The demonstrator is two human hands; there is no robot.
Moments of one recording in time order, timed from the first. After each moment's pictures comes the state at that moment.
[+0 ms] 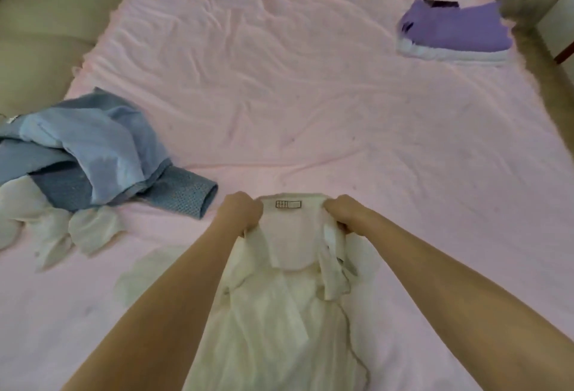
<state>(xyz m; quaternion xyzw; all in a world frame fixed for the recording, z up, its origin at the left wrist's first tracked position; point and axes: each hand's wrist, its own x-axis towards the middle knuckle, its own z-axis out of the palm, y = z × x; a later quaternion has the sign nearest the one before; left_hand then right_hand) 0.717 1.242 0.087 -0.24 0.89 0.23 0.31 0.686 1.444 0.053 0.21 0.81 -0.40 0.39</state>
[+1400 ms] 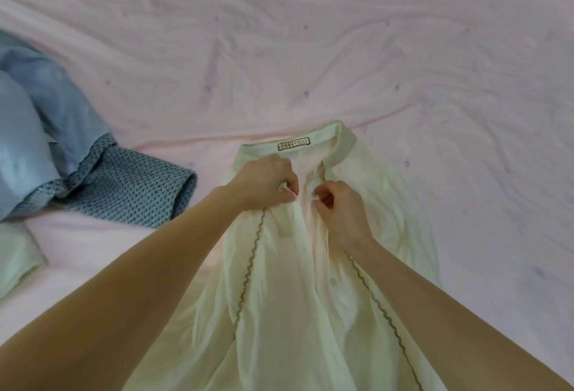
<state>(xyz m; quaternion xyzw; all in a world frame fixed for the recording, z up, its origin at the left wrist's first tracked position) 0.598 1.199 -0.125 0.24 0.92 0.18 0.24 0.657 1.378 -0.152 0.07 0.91 -0.39 0.13</state>
